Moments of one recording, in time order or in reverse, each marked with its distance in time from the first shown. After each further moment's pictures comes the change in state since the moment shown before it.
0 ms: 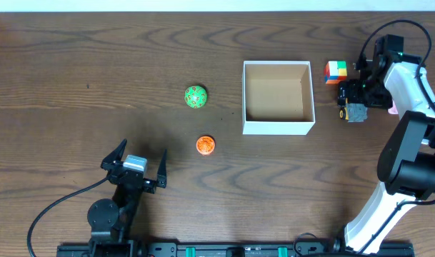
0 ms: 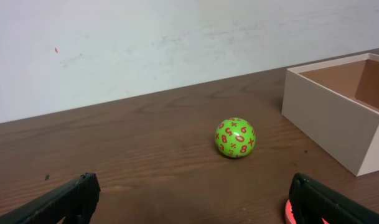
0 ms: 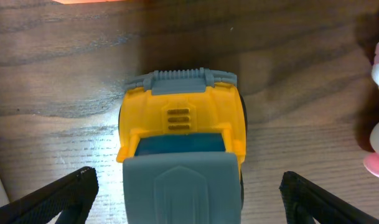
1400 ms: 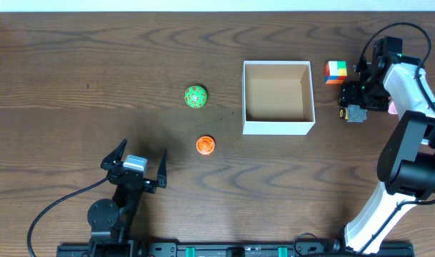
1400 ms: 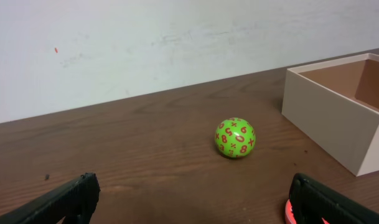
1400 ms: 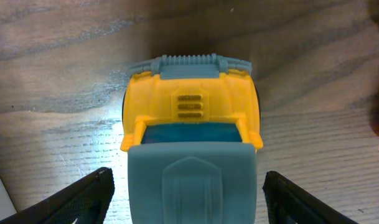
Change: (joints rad) left arm 0.000 0.000 0.000 0.000 0.000 0.000; right arm 0.000 0.000 -0.010 -0.017 0.000 0.042
